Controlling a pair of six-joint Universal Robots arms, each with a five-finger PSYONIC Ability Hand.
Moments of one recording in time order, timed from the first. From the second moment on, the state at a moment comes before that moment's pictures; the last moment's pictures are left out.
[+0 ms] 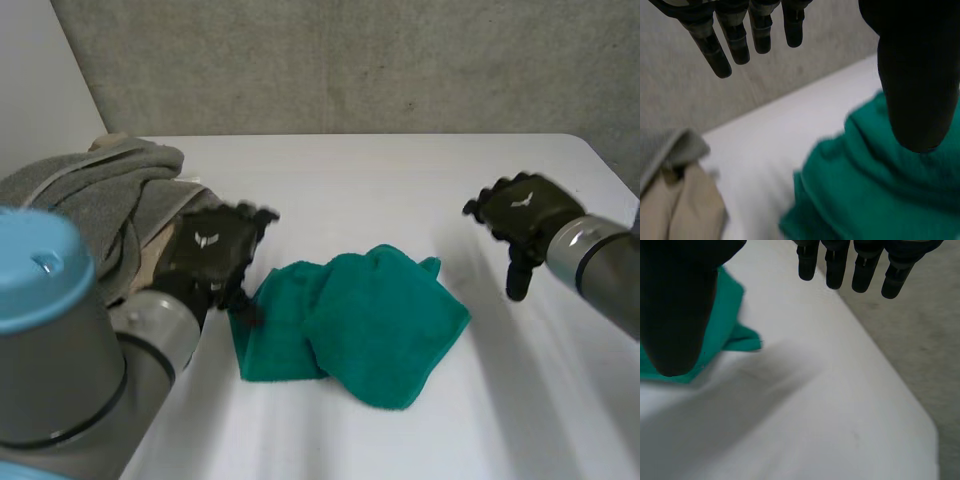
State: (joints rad) left arm 4.09 -1.74 -1.72 3.22 -1.70 3.22; right arm 1.88 -1.27 1.42 0.27 1.47 2.49; left_hand 0.19 0.21 0.21 0.21 0.05; right_hand 0.22 0.21 0.21 0.21 0.05
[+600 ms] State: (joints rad) left arm 4.16 -2.01 -1.73 3.27 -1.70 3.20; right arm 2.01 -1.01 1.57 -0.25 1.30 2.48; left_hand 0.37 0.37 0.37 0.37 0.20; right_hand 1.11 1.17 1.16 1.16 0.97
